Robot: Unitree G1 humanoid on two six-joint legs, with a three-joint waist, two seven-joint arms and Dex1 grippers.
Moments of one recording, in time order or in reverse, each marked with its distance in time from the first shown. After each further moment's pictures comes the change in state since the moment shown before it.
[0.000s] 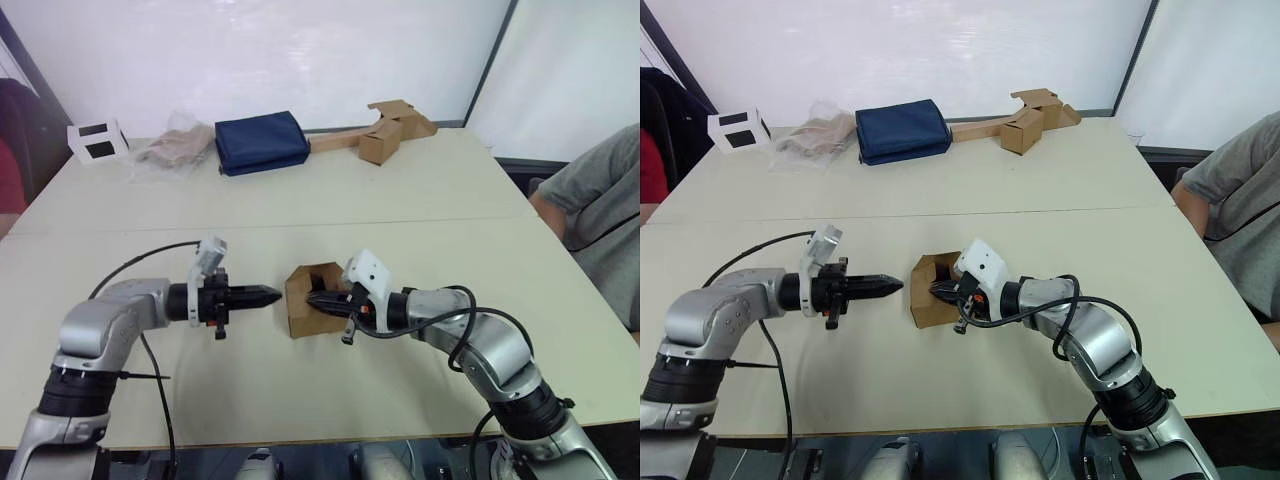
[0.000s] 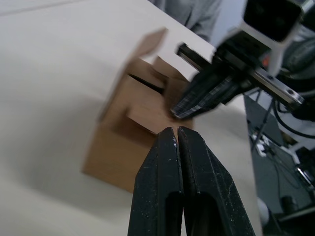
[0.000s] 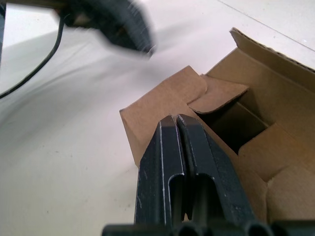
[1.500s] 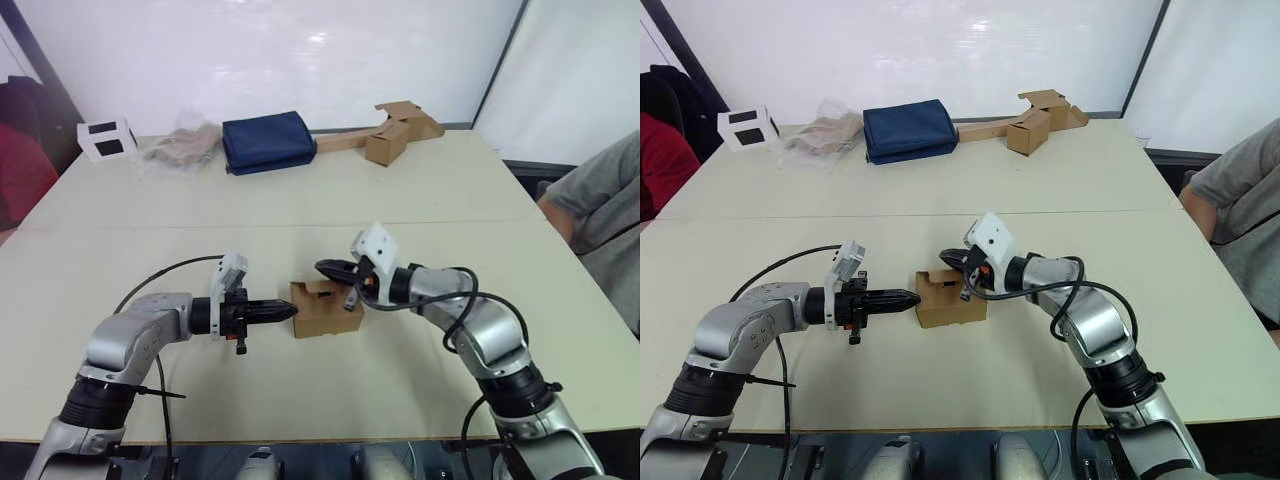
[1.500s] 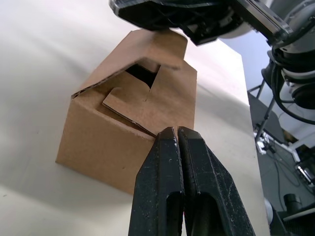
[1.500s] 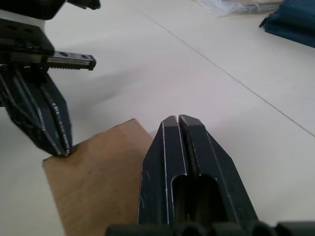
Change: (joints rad) left arm 0.006 -0.057 -0.087 0.049 0.026 -0.099 0.072; right arm -0.043 0.044 -0.061 0.110 -0.095 -0.138 0.023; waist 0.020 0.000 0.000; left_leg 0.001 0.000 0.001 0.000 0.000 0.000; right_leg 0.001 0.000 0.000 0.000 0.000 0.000
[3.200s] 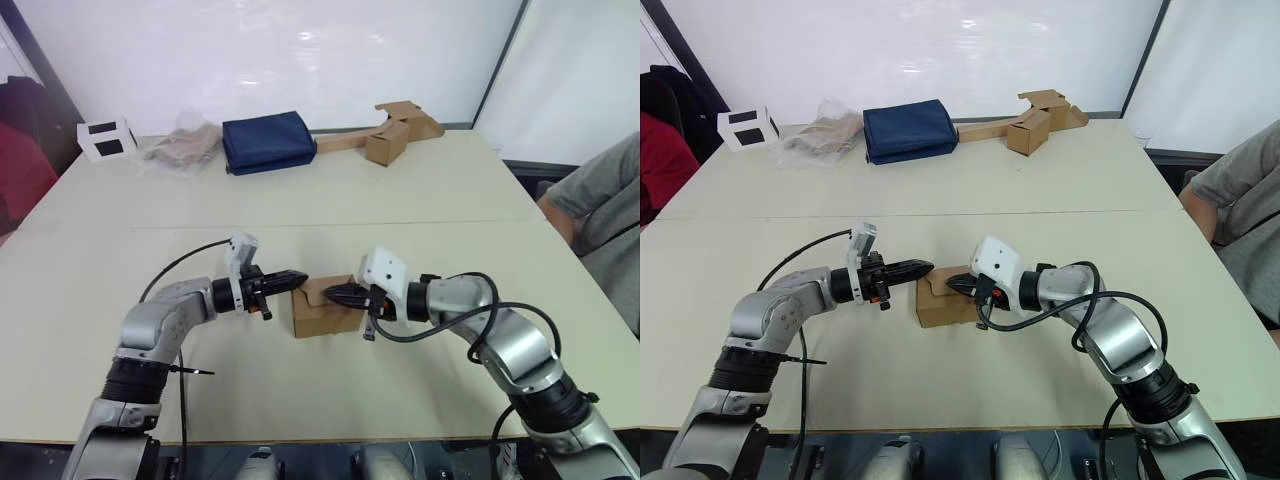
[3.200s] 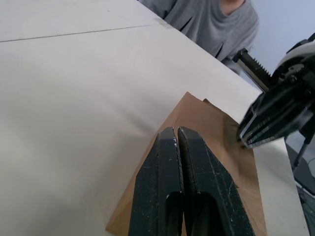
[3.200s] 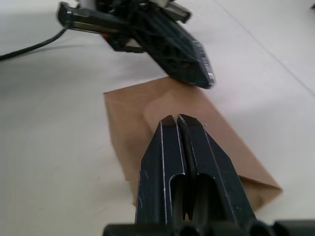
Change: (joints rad) left arm -0.117 -0.163 0.026 0.163 0.021 -0.054 0.147; right arm 0.026 -0.152 0.055 -0.110 -0.026 0.004 0.125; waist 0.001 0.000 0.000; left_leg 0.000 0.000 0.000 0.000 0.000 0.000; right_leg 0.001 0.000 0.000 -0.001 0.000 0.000
